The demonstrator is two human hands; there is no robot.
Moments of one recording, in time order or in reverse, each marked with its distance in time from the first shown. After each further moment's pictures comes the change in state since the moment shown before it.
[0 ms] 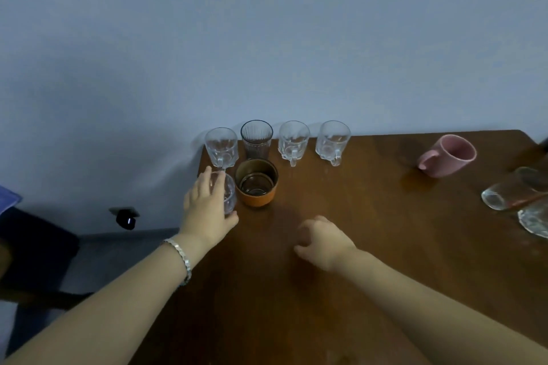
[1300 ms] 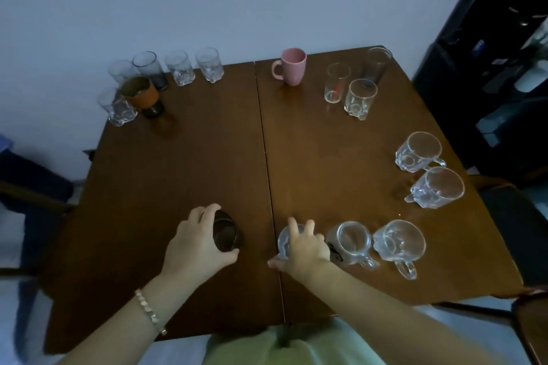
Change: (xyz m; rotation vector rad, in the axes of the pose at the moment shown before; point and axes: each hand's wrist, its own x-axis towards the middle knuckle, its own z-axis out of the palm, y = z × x) left_hand -0.369 0.305 0.132 0.047 -0.109 -0.068; right_hand -0.311 0.322 0.079 -0.149 -0.098 0.118
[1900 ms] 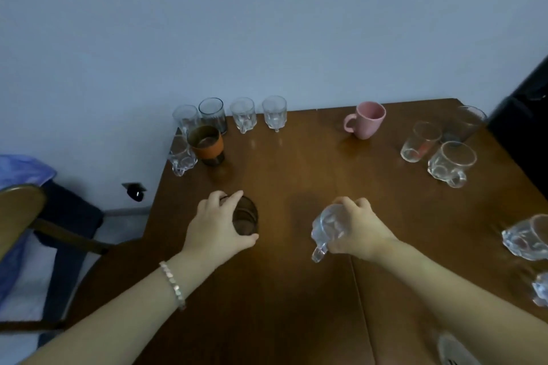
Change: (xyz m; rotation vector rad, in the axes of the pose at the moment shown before) left_hand 0.156 -0.115 -0.116 -0.026 0.101 0.036; right_hand 0.088 -0.117 -0.151 0.384 0.154 -0.129
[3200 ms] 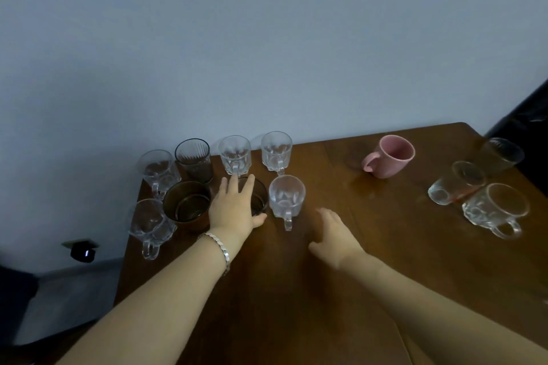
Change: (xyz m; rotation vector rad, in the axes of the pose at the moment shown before) left_hand 0.257 -0.022 0.010 0.144 -0.067 0.118; right_hand 0.200 -0.069 0.027 0.027 0.131 0.076
